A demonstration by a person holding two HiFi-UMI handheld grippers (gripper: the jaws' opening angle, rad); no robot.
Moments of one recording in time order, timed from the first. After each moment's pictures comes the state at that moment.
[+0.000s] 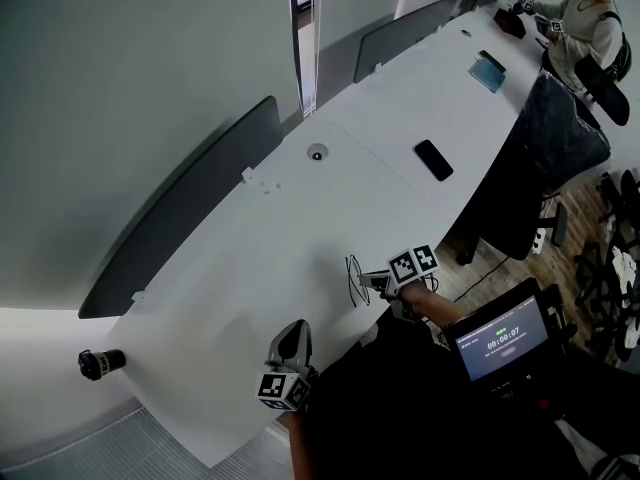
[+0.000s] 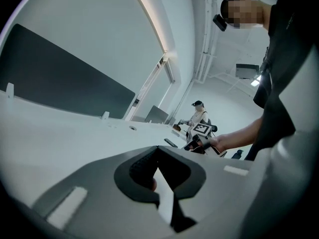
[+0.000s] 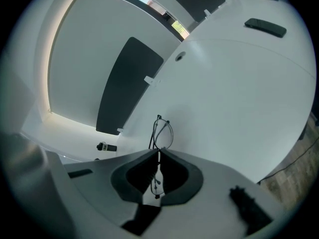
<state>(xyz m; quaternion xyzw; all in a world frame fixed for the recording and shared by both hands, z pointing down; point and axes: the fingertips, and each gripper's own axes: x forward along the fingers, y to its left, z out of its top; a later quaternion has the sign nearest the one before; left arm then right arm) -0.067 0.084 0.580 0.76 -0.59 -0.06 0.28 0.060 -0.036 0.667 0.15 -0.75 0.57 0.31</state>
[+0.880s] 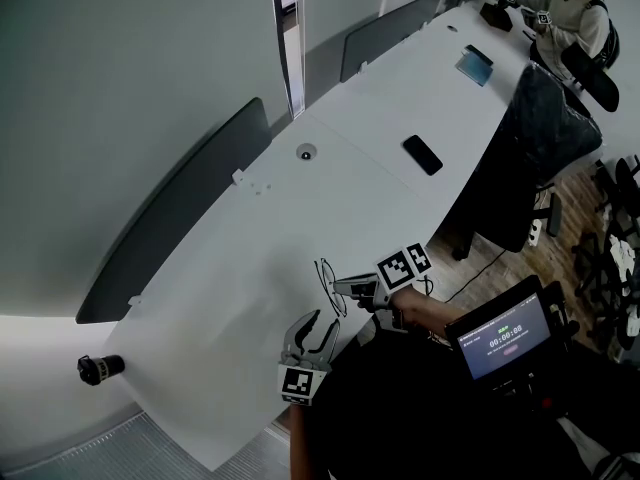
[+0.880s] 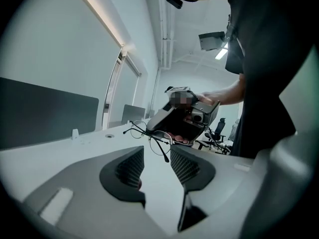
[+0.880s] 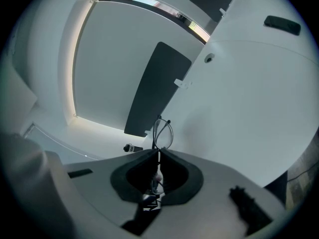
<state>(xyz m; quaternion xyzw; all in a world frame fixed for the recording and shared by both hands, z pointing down) 0.000 0.058 0.580 0.86 -0.50 0.07 0.13 0.002 -0.016 0.577 0.07 -0.76 0.60 0.23</state>
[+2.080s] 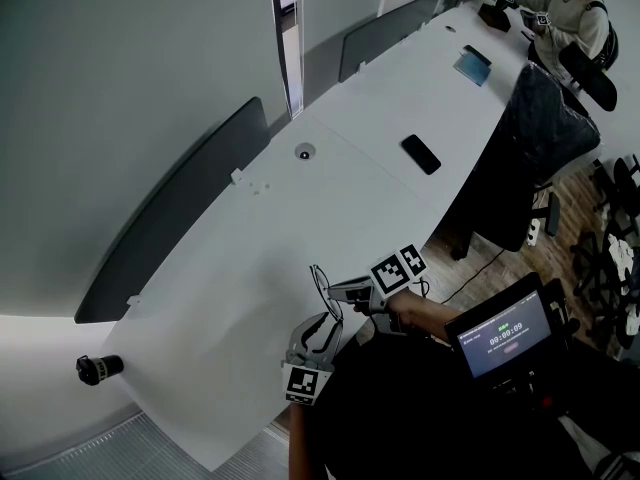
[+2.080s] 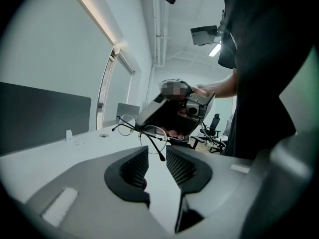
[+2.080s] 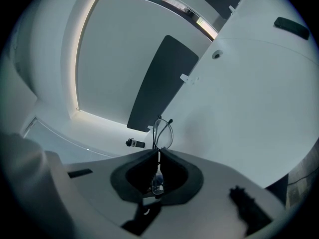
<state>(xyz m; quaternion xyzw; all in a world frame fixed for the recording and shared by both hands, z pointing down) 0.016 0.060 0.585 0.87 -0.47 0.08 0.12 -0.009 -0.002 0.570 0.05 -0.77 0.59 0.25</state>
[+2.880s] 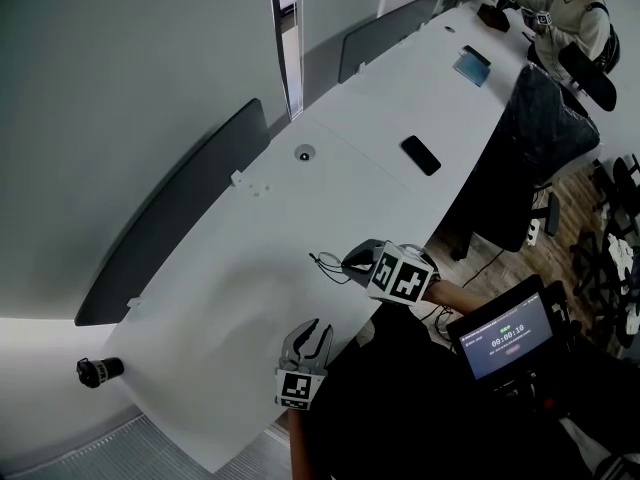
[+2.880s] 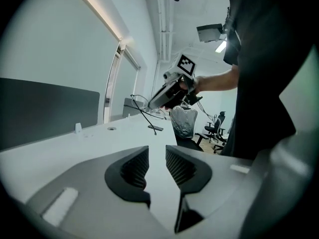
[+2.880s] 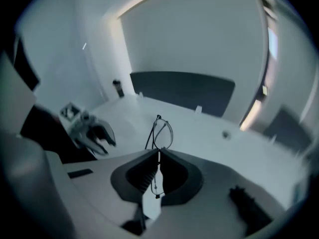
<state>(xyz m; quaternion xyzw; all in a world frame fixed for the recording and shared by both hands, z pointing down) -0.007 0.073 0.604 0.85 -0.49 0.10 0.14 0.006 -0.047 0.543 0.00 -0.89 0.04 0.45</state>
